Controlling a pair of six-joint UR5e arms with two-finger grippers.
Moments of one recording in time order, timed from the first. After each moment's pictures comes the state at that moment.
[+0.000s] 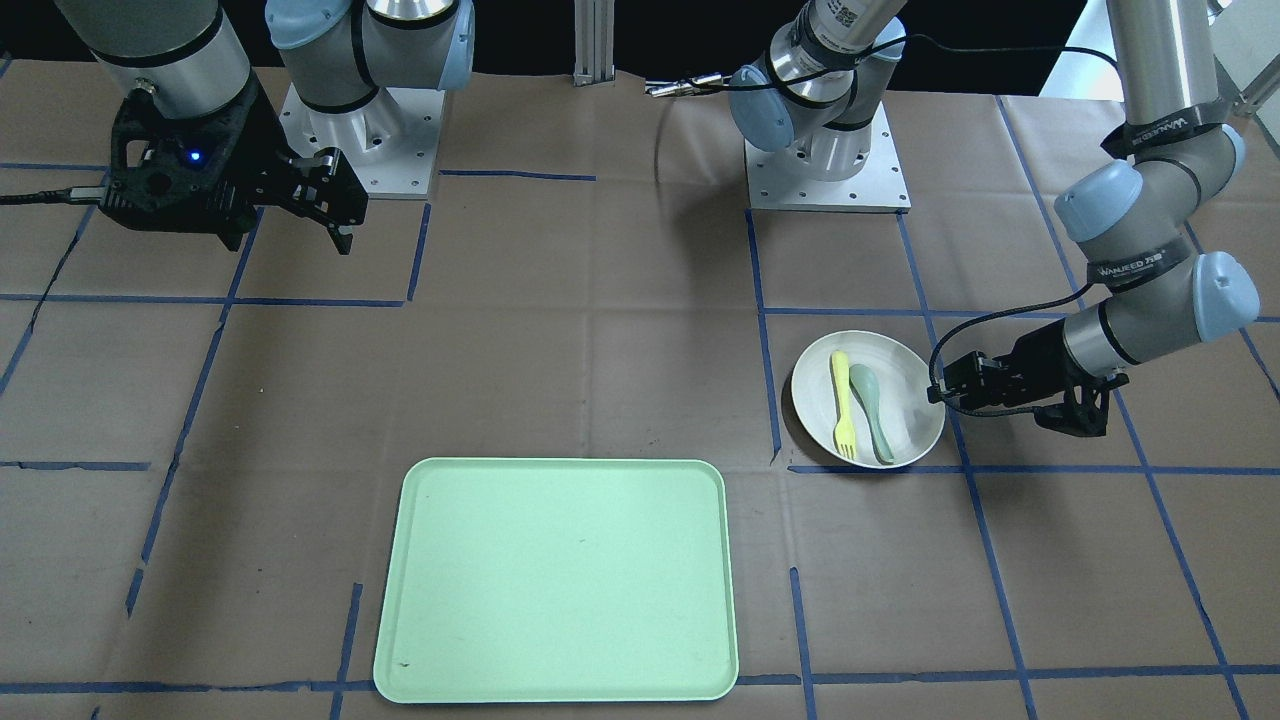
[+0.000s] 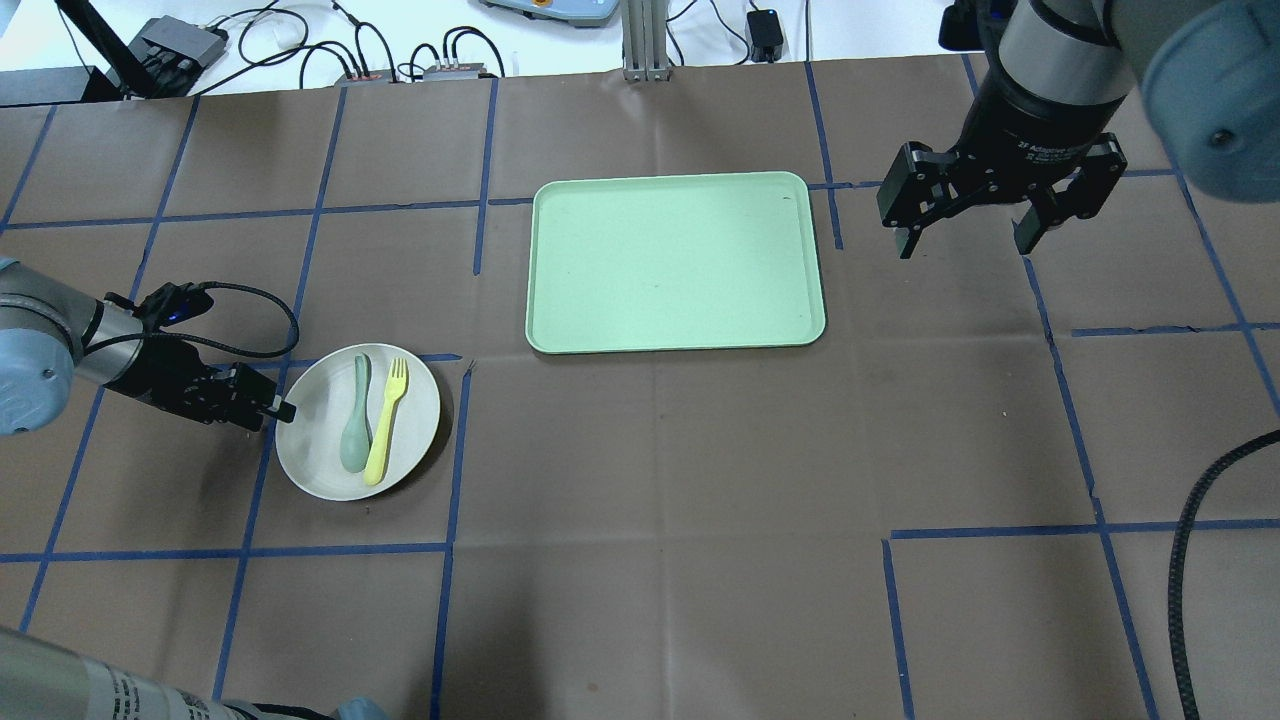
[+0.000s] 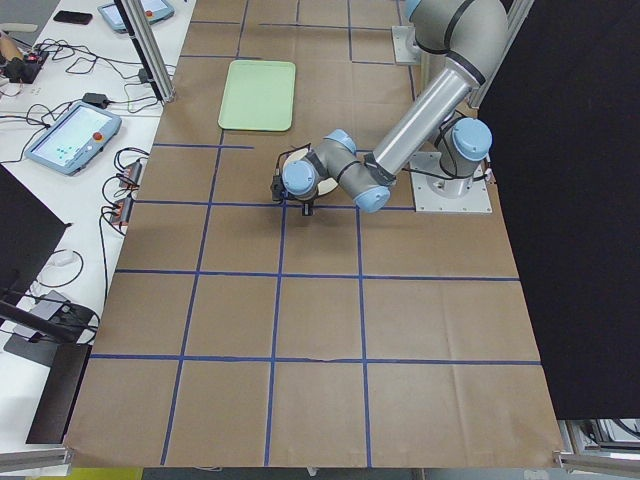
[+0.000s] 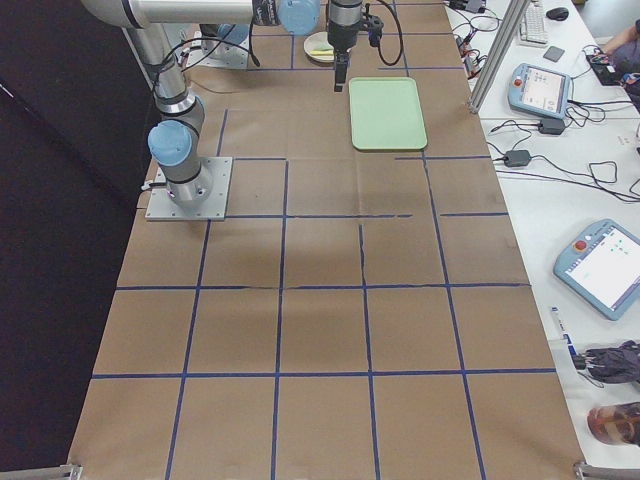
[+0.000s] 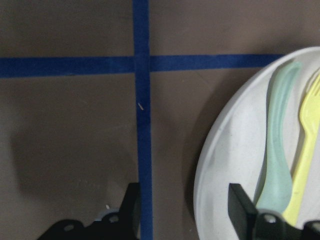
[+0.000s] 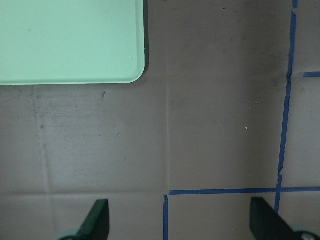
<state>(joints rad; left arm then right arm) -0.92 -1.91 -2.00 -1.16 1.28 0.71 1.56 -1.58 1.59 -1.53 -1.58 0.00</state>
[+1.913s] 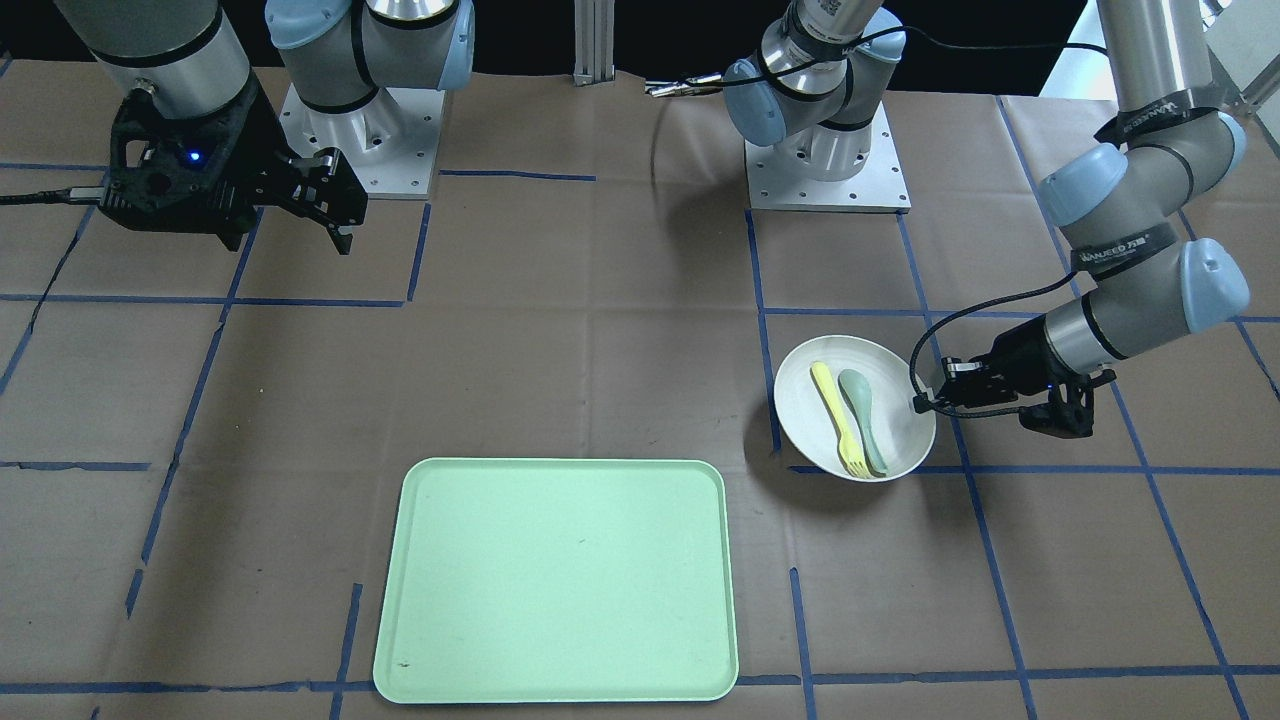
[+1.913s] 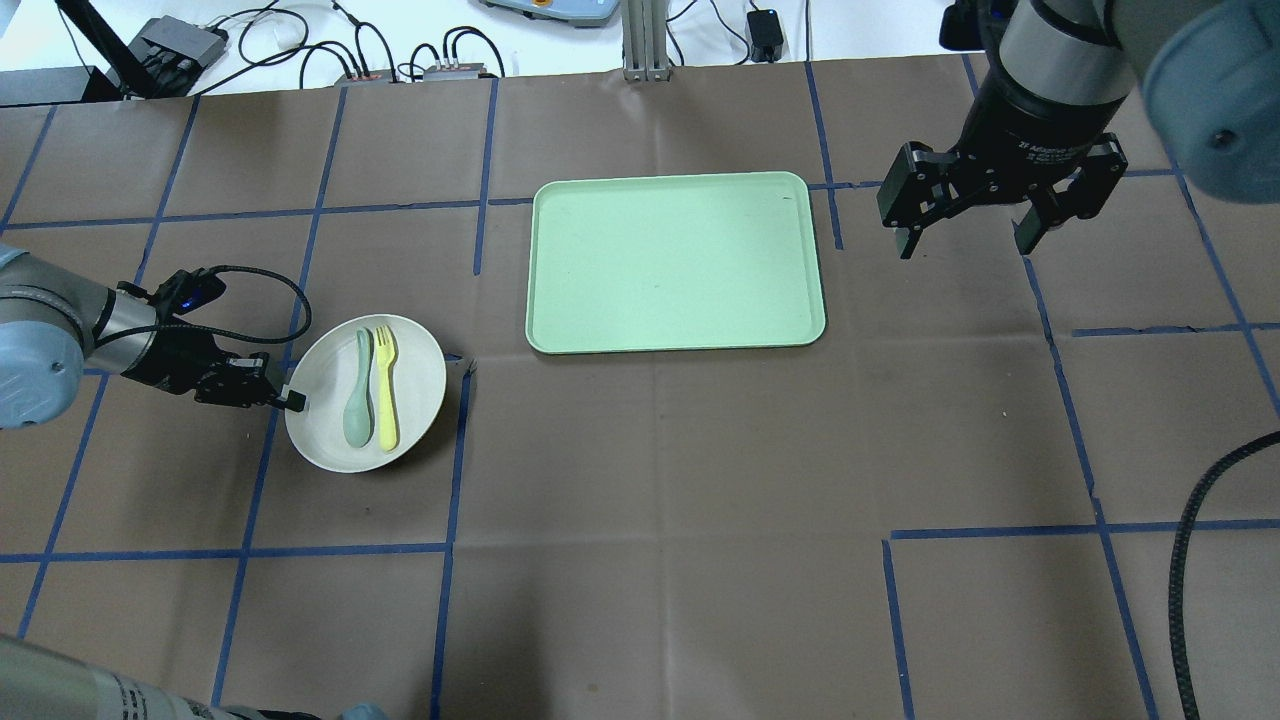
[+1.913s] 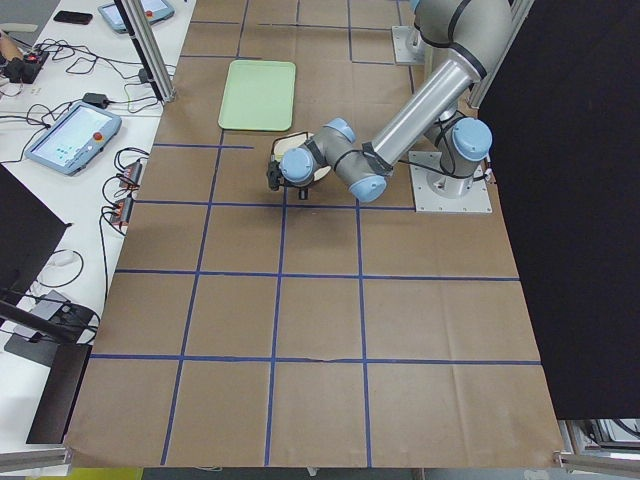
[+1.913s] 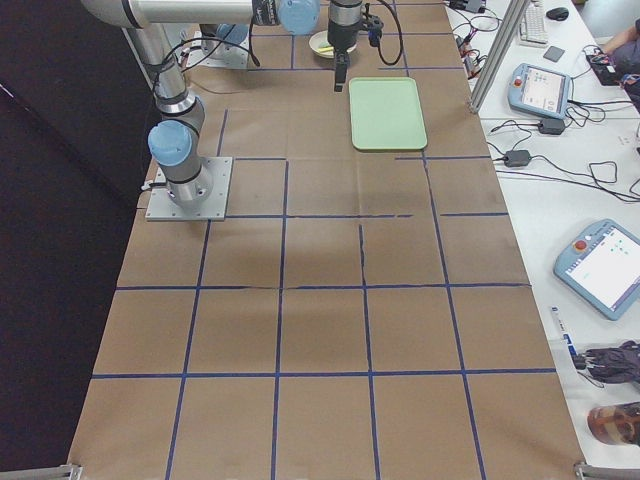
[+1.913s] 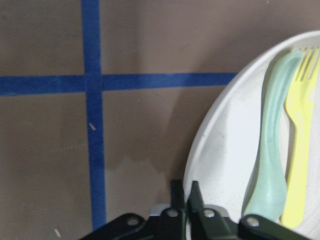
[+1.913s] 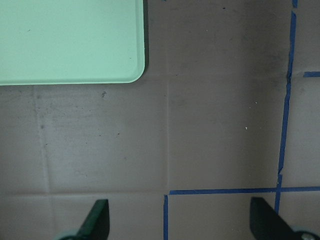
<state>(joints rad) -1.02 -1.83 -1.99 -1.19 1.18 0.57 1.56 -1.59 1.59 -1.53 -1.58 0.00</state>
